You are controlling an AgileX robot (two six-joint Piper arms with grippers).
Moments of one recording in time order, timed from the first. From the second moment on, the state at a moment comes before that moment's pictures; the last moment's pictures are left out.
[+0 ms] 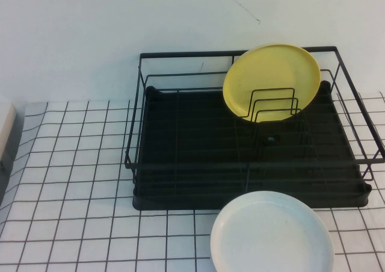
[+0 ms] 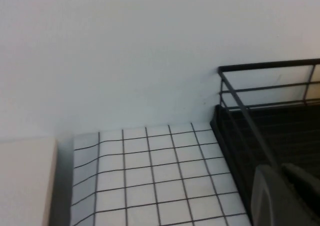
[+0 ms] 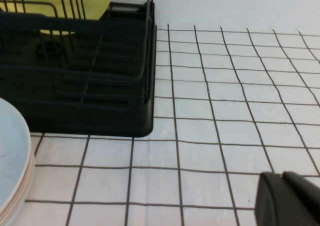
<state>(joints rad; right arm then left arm) -0.02 -0.01 0.02 0.00 0.41 -0.08 0.01 0.46 -0.55 -0.36 0.40 0.29</state>
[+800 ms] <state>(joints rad) -0.02 -0.01 0.02 0.00 0.41 -0.08 -0.23 1.52 -1.37 -1.19 0.61 1.35</state>
